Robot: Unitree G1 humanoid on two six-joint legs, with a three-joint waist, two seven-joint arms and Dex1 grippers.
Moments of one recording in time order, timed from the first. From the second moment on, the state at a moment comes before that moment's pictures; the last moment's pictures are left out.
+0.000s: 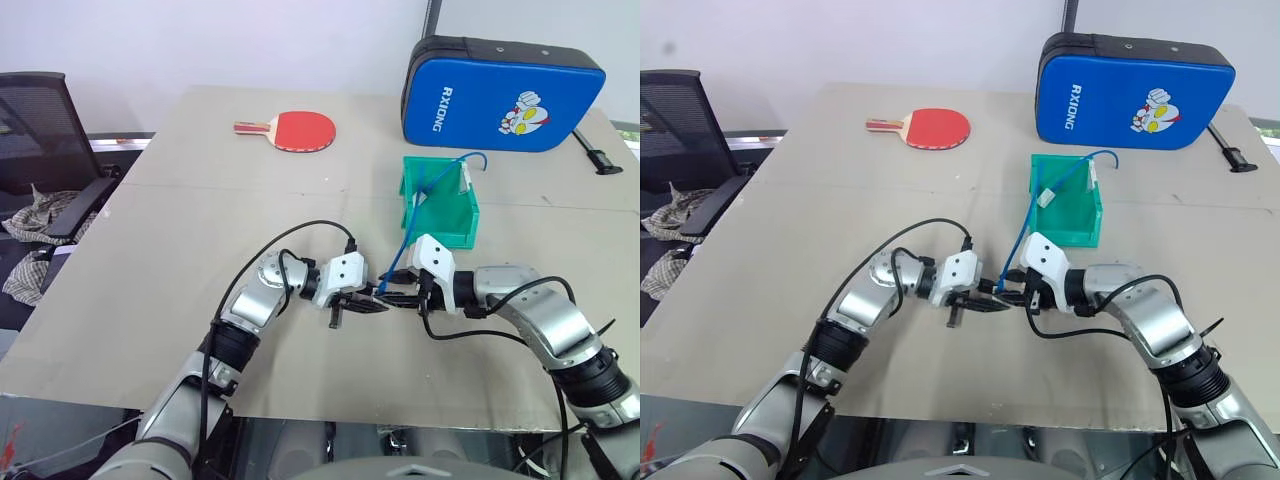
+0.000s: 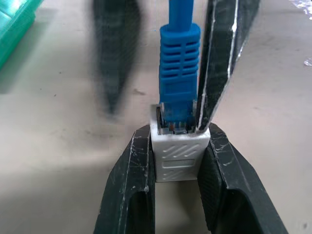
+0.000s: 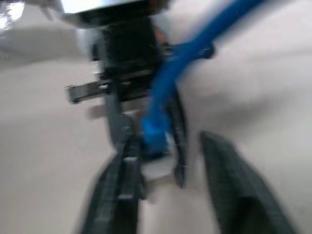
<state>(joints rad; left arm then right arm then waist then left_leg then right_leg) -0.53 0.40 -0.37 0.29 -0.10 0.01 -1.28 -0.35 -0.55 0.30 -0.30 0.33 0.61 0.85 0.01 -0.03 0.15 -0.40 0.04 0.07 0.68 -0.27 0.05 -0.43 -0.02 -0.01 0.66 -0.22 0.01</state>
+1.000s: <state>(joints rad) -0.31 0.44 -0.10 -0.15 -0.37 0.37 -1.07 -0.50 -0.53 -0.10 -0.35 0.66 0.82 0.71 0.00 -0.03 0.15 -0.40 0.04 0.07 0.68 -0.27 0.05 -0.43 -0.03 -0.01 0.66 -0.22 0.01</state>
